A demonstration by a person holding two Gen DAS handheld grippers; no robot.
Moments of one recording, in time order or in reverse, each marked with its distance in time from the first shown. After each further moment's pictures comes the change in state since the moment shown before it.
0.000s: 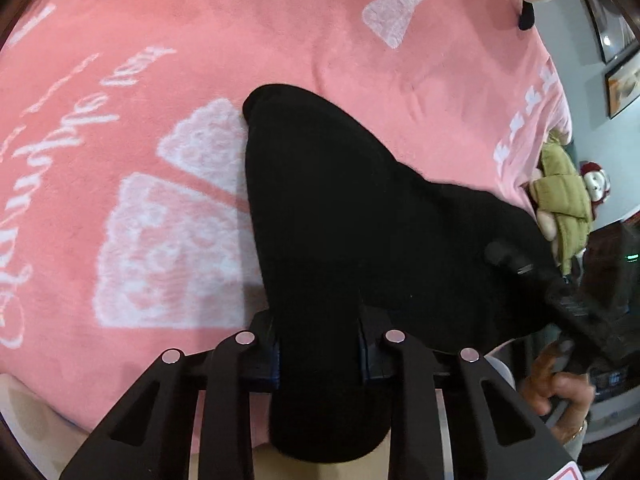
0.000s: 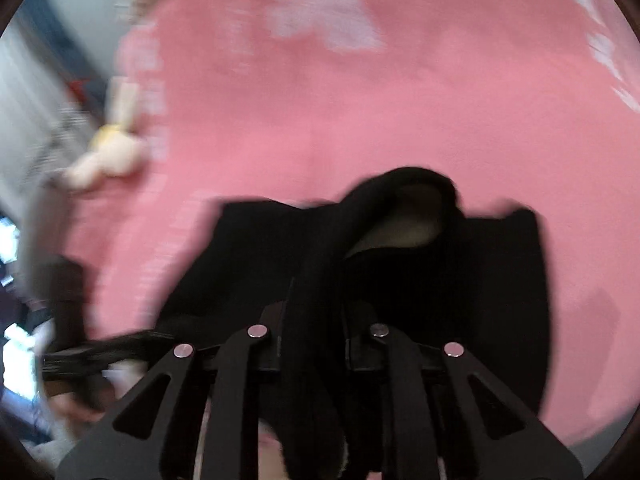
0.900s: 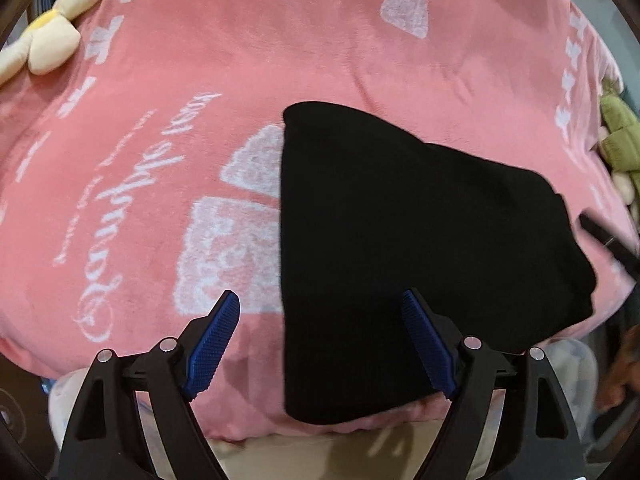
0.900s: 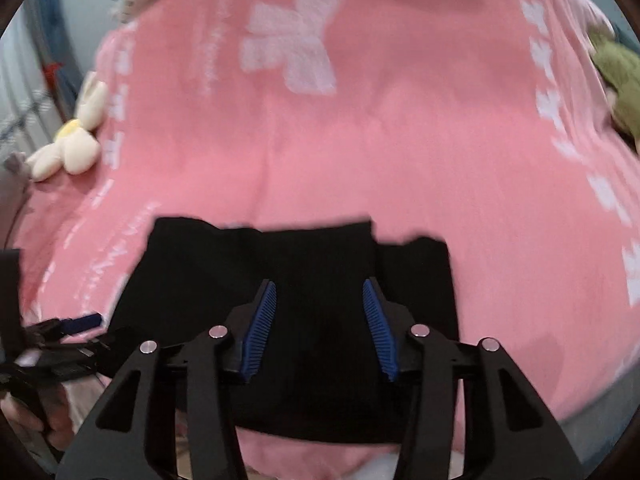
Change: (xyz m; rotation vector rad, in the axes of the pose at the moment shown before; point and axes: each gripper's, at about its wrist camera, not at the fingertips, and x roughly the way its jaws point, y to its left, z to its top) left arm 0.000 -0.047 -0.021 0.143 -0.079 0.427; right arm -0.022 -0.008 -0.020 -0.098 -0.098 -0.337
